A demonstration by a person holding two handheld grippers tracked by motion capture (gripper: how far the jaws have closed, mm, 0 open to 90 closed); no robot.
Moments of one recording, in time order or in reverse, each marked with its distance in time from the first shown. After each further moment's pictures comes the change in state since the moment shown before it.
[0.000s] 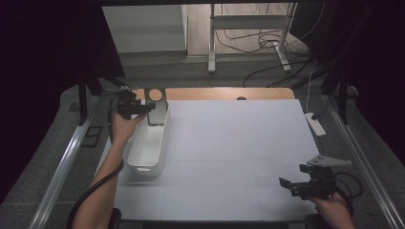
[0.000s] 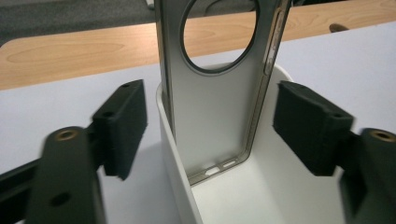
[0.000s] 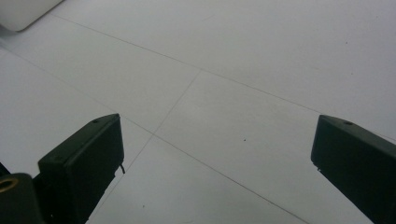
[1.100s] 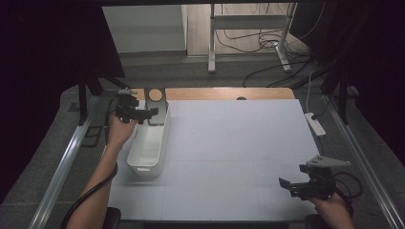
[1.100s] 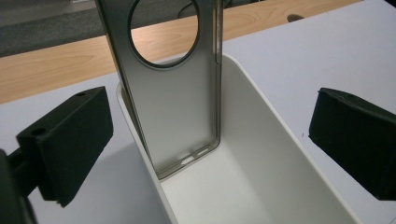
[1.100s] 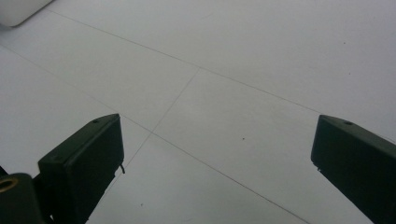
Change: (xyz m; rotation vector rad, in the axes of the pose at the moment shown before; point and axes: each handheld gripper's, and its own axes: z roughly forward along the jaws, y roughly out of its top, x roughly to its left) left arm -0.011 -0.008 -0.019 -0.007 -0.095 0.124; right arm 0.002 0.000 0.000 0.005 -0.014 -0.015
